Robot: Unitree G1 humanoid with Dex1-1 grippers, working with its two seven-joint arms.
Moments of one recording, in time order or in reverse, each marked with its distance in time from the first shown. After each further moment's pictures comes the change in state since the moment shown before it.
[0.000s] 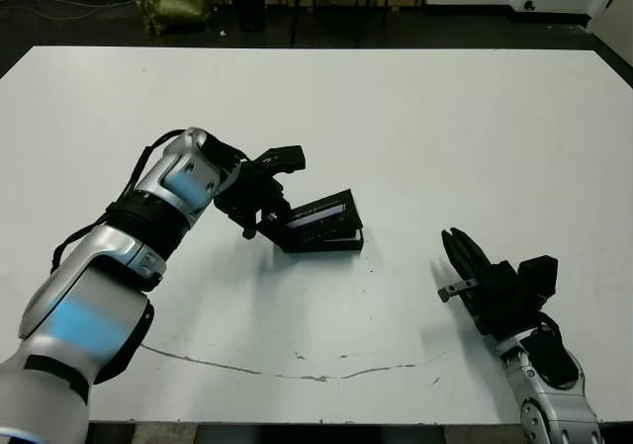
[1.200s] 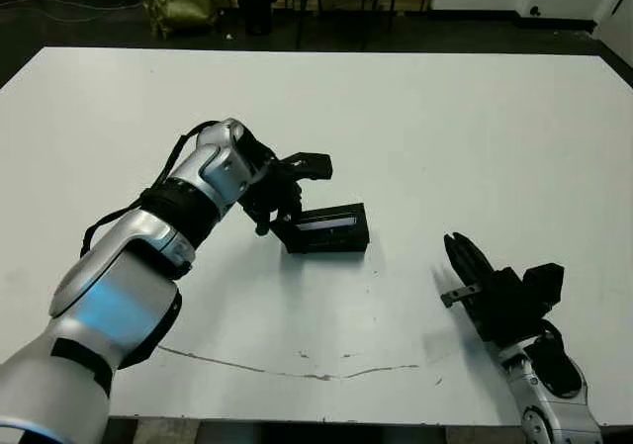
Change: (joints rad) left arm -0.085 -0.097 -0.074 0.112 0.138 -0.061 -0.026; right arm 0.031 0.002 -0.005 -0.008 0.051 -0.006 0.022
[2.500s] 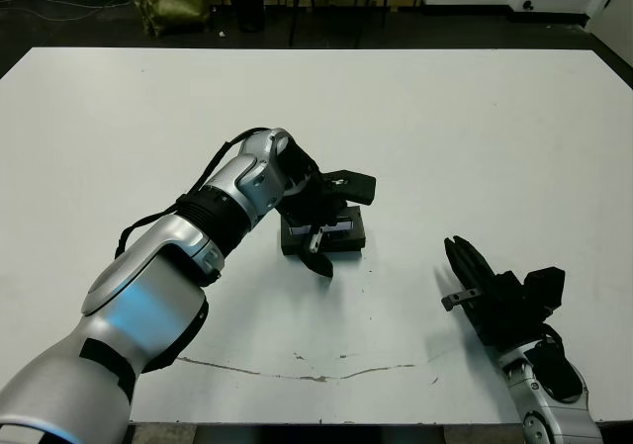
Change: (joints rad) left arm -0.006 -0.100 -0.007 0.025 0.018 -0.251 0.024; right arm 0.023 0.007 0.004 -0.028 -0.012 0.018 -0.023
